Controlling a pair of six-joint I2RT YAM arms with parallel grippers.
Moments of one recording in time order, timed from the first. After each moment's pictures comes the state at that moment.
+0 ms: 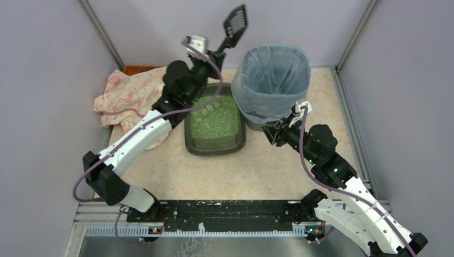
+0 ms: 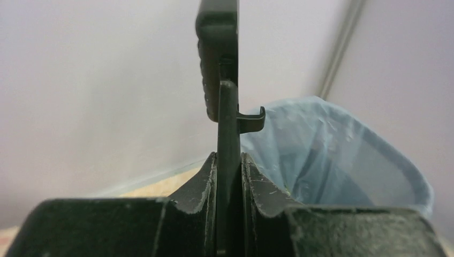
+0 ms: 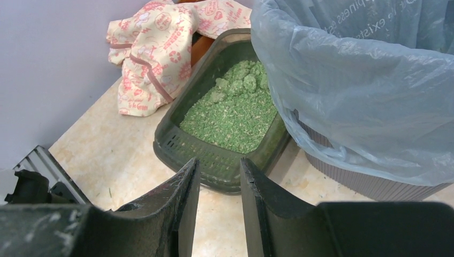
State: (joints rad) left arm -0.73 1.52 1.46 0.29 -0.17 0.01; right arm 0.61 0.62 0.75 -0.21 -0.06 0.28
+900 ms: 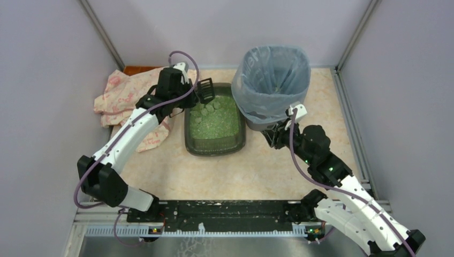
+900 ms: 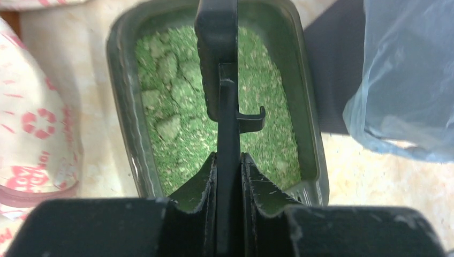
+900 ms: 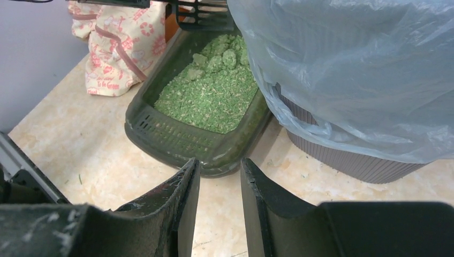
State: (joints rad) left arm -0.43 1.45 1.37 -0.49 -0.07 -0.38; right arm 0.61 0.64 0.70 -0.23 -0.03 0.24
